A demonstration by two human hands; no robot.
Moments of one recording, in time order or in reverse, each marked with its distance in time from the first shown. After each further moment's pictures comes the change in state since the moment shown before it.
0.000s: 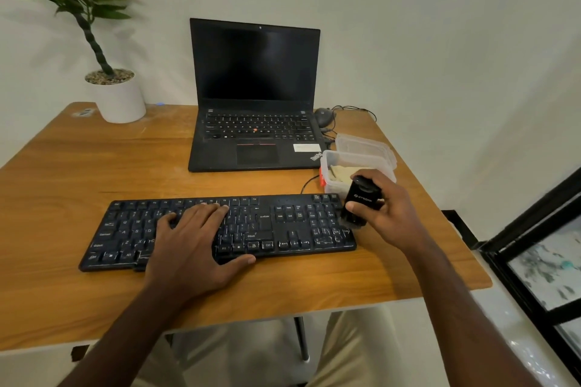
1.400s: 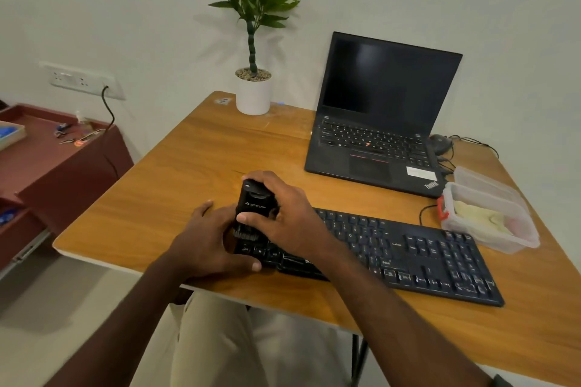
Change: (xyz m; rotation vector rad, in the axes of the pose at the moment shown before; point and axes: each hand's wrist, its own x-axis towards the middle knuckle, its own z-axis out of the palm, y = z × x) left_hand -0.070 -0.152 -0.024 -0.541 -0.072 -0.084; right_hand 0.051 -0.189 0.269 0.250 -0.454 -0.307
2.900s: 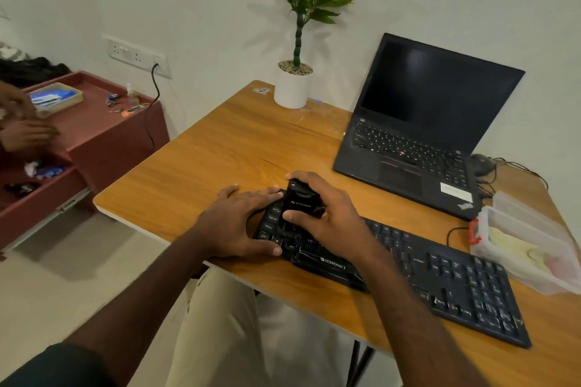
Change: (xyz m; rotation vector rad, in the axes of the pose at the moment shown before) left_hand 0.000 0.003 0.003 0.154 -0.002 -0.053; right_hand -0.012 0.013 -0.031 0.045 -0.134 0.035
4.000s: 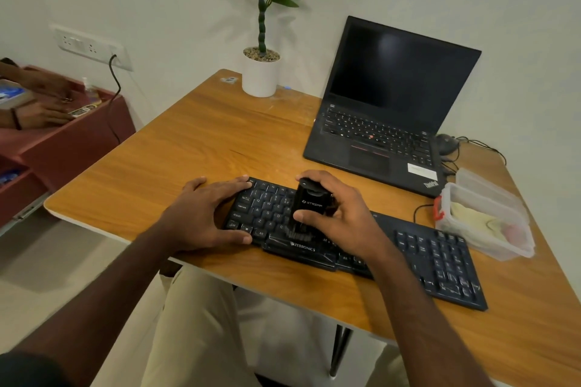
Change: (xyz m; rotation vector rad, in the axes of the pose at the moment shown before) left_hand 0.002 -0.001 0.000 -0.020 -0.001 -0.005; right_hand -0.045 0.017 -0.043 0.100 0.090 0.095
